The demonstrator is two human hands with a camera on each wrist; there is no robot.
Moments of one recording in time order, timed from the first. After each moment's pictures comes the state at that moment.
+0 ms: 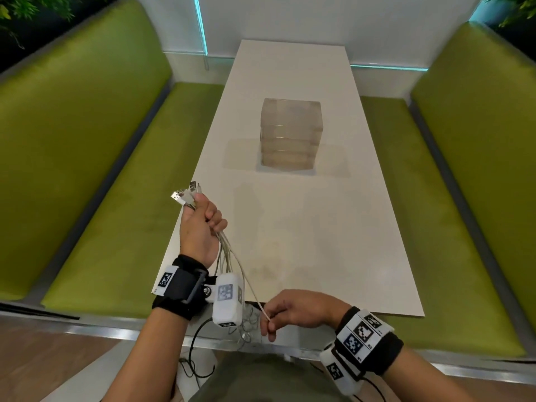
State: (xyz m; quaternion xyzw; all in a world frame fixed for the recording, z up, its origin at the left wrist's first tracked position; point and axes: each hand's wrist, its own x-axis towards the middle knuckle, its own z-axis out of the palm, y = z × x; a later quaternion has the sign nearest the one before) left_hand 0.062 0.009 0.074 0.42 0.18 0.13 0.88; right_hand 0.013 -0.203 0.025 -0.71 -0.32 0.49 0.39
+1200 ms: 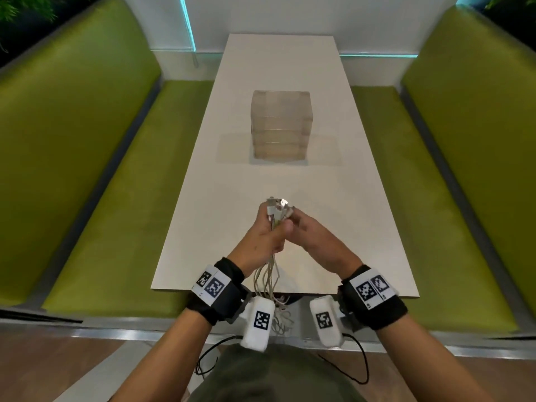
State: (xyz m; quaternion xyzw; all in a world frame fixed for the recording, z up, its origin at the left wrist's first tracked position) left_hand 0.029 -0.070 0.082 0.69 -0.06 -0.15 0.71; right_hand 0.047 -0.217 0.079 -0.67 -0.13 0.24 0.69
